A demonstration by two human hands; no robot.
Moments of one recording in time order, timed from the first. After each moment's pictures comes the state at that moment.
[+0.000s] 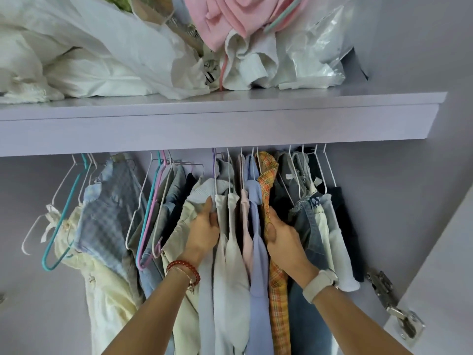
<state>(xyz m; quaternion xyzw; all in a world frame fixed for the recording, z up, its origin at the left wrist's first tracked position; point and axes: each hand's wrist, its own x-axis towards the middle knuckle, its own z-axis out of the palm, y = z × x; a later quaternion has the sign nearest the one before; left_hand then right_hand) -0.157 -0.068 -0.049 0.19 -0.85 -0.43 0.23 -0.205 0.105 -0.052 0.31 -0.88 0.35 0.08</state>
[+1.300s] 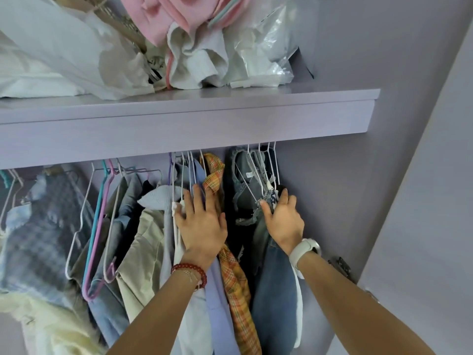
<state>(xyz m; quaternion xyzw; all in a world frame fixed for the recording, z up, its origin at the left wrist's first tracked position) -0.198 -0.011 -0.047 0.17 -0.95 -0.04 0.24 -0.259 0.139 -0.046 0.05 -0.95 0.29 0.14</state>
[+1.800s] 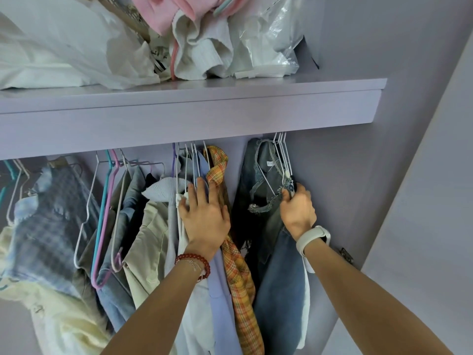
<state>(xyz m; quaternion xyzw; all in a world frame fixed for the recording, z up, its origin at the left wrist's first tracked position) -0.195 -0.014 -0.047 0.17 -0.96 -0.04 0.24 -0.265 0.148 -0.041 -0.05 -0.90 0.40 0.15</state>
